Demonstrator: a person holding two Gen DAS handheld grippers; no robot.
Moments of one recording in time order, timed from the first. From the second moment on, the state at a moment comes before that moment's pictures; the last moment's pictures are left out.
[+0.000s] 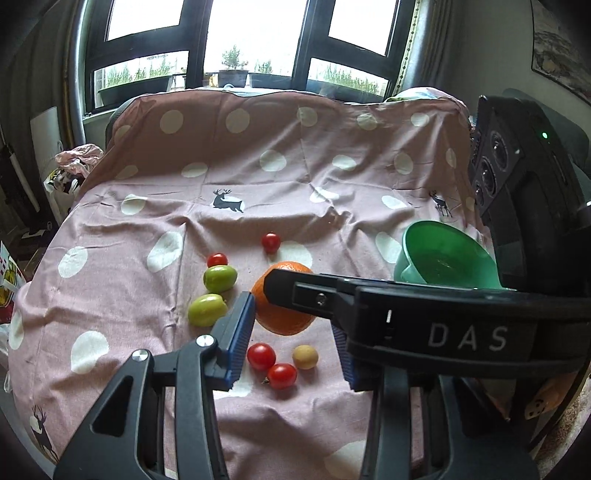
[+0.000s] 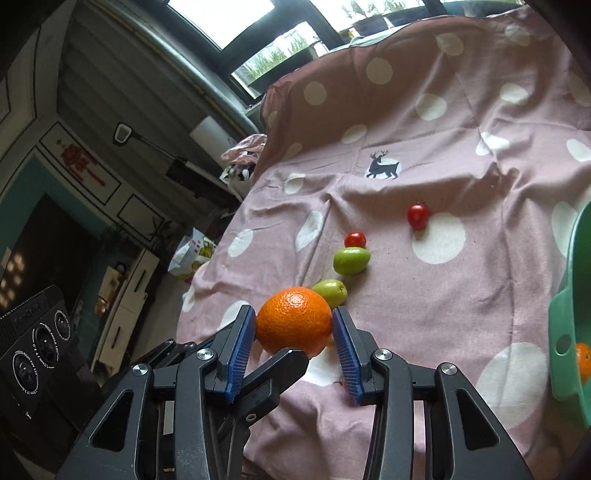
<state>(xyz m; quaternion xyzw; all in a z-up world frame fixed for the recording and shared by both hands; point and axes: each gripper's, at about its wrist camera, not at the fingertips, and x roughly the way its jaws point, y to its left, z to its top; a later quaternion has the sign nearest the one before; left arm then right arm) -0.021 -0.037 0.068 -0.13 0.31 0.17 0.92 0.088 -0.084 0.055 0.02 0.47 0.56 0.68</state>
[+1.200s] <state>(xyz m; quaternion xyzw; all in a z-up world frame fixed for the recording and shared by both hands) 0.116 -0.170 0.065 -0.06 0.30 0.02 0.95 0.182 -0.250 0.057 0.13 0.42 0.40 0.81</state>
